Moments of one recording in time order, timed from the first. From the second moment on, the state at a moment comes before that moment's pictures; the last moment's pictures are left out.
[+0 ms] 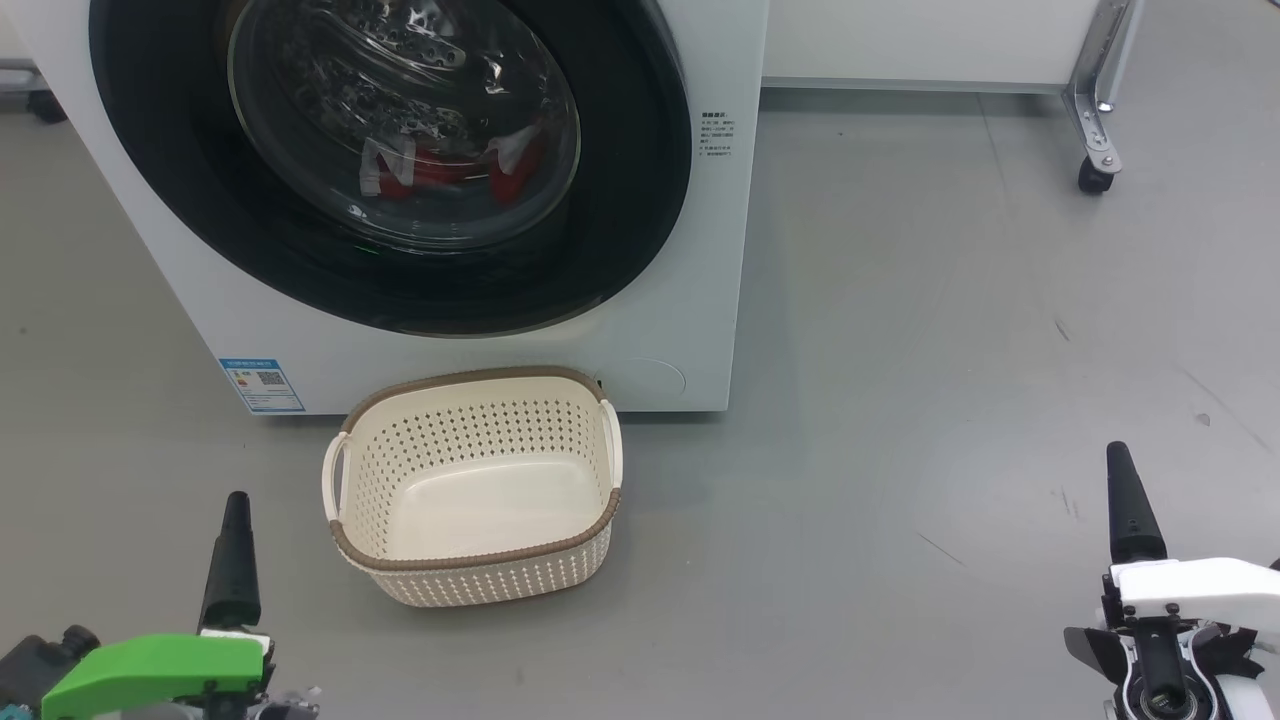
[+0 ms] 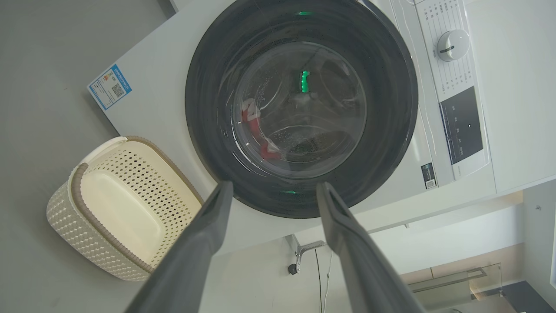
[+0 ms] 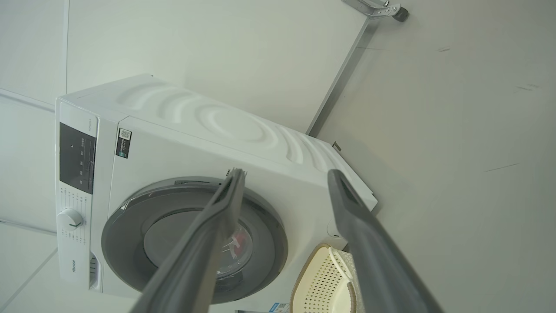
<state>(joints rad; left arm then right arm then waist) -0.02 0.02 0.05 0.21 -1.32 -0.12 -0.05 -0.01 -0.02 -0.10 0.19 1.30 0.12 -0.04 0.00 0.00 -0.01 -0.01</state>
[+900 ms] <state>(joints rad) -0.02 0.02 -0.08 0.12 -0.72 -0.06 -0.14 -0.01 -0.07 0.02 0.12 0.81 0.09 -0.13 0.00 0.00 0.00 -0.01</state>
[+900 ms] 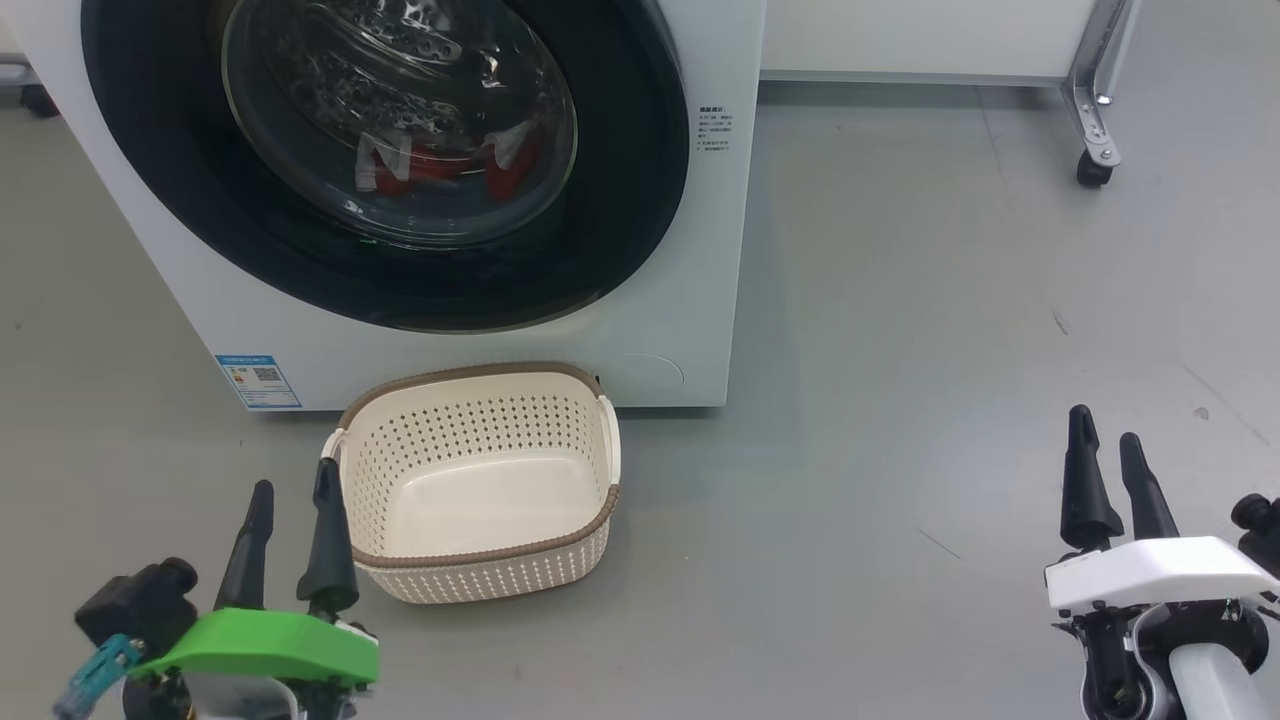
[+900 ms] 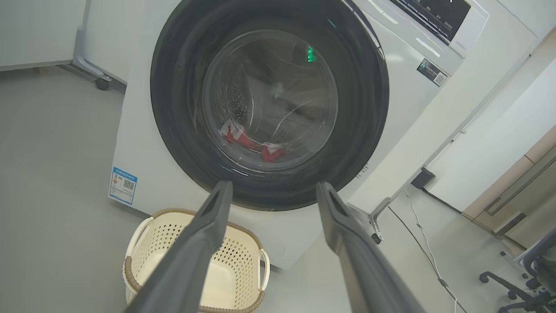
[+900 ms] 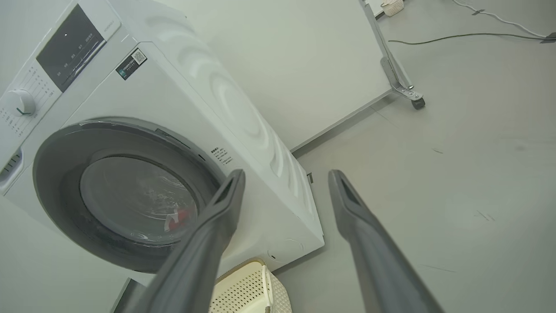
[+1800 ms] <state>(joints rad) -0.01 0.03 -0.24 0.21 -0.25 0.08 -0.23 -0.01 -0.11 0.16 0.17 0.35 0.01 -0.21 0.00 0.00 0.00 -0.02</state>
